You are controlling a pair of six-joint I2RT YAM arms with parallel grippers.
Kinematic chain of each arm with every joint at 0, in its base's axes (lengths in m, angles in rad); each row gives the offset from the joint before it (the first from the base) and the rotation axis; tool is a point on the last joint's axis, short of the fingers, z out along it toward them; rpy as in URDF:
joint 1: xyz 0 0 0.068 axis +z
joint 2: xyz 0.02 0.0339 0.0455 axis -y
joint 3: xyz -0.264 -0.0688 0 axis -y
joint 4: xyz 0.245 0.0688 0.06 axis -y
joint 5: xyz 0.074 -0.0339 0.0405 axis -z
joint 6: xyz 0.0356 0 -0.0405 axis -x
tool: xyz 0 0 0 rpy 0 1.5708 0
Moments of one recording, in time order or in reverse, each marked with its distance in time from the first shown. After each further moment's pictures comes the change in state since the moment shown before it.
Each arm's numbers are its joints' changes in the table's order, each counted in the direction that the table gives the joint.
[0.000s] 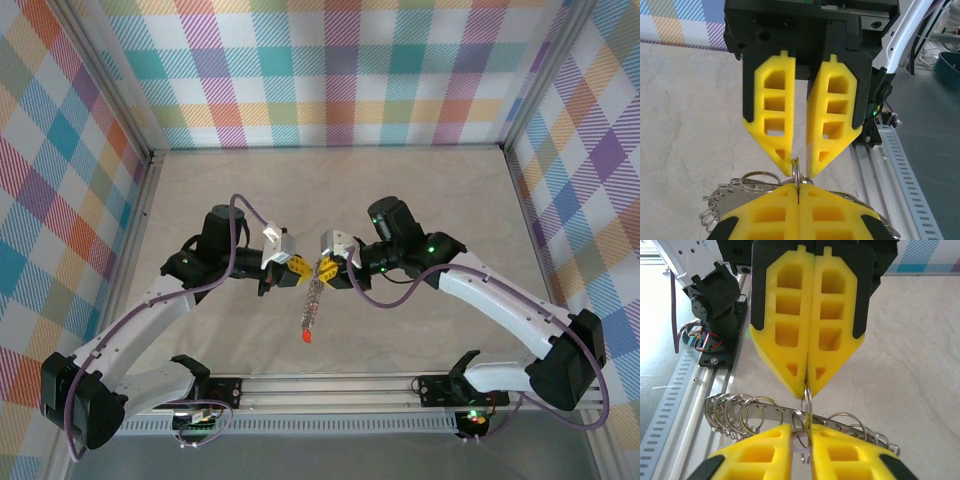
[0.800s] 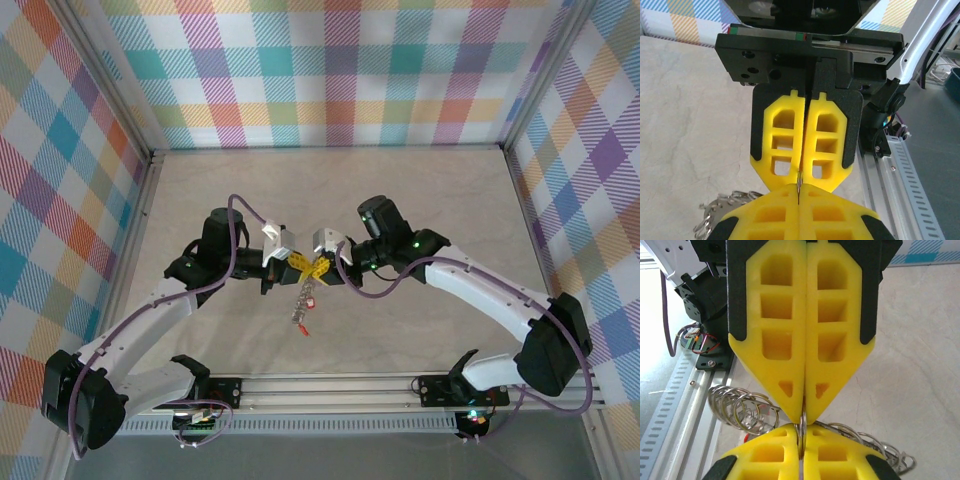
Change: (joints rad) left arm 0.004 -0.005 -0.058 0.134 -0.022 0.109; right arm 0.002 -0.094 -0.003 0.073 -0.029 -0.029
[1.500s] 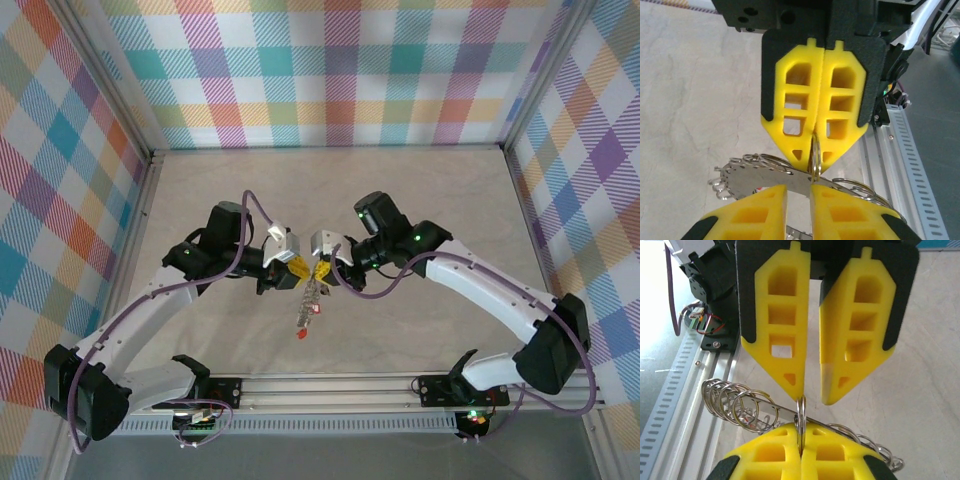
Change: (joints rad) left arm -0.002 -0.051 0.146 -0.341 -0.071 -0.202; right arm 0.024 -0.017 0.119 -0.216 0.060 0.109
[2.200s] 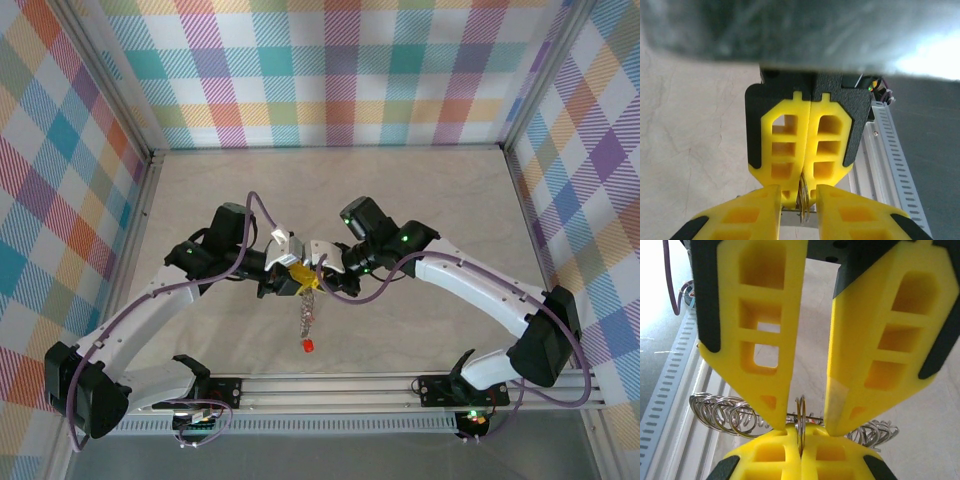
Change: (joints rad) left arm -0.034 -0.010 0.017 -0.047 0.034 -0.016; right arm 0.057 -0.047 0.042 -0.068 0.072 0.034
